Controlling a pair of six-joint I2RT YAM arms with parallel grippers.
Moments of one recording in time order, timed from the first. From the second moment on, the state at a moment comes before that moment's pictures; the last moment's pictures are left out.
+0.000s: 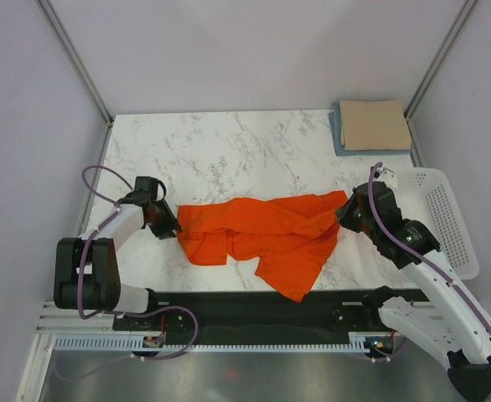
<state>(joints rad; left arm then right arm) -0.03 1.39 0.72 -0.52 0.11 -0.61 0.47 0.81 0.89 -0.76 0.26 0.76</state>
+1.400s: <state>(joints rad) -0.04 1.37 0.71 -0.49 0.13 -0.61 0.47 0.80 0.87 -0.76 0.26 0.76</state>
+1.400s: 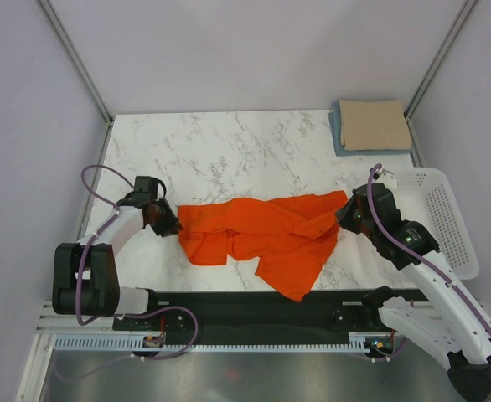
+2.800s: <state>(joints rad) -0.07 1.36 0.71 -0.49 0.13 -0.61 0.47 0.79 0.86 -0.76 0.26 0.76</state>
